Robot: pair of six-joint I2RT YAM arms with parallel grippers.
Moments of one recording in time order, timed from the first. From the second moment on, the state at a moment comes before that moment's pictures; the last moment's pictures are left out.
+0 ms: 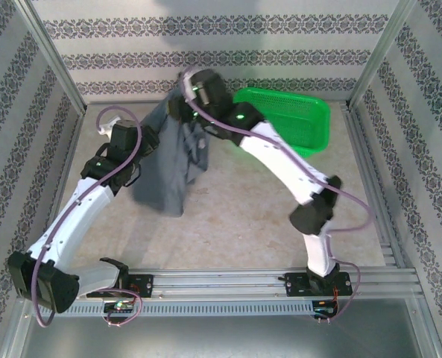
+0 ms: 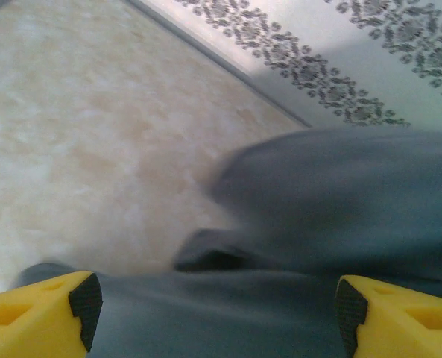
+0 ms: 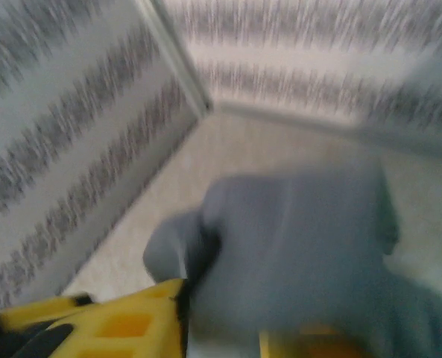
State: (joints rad) left arm -0.30 1.18 1.17 -0.64 -0.38 -0.80; right arm 0.78 2.08 2.31 -0.73 -0.06 0.41
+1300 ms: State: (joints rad) left arm -0.56 1.98 1.38 -0.82 -0.30 -0.58; right arm 0.30 2.36 2.29 -0.97 0.06 0.78
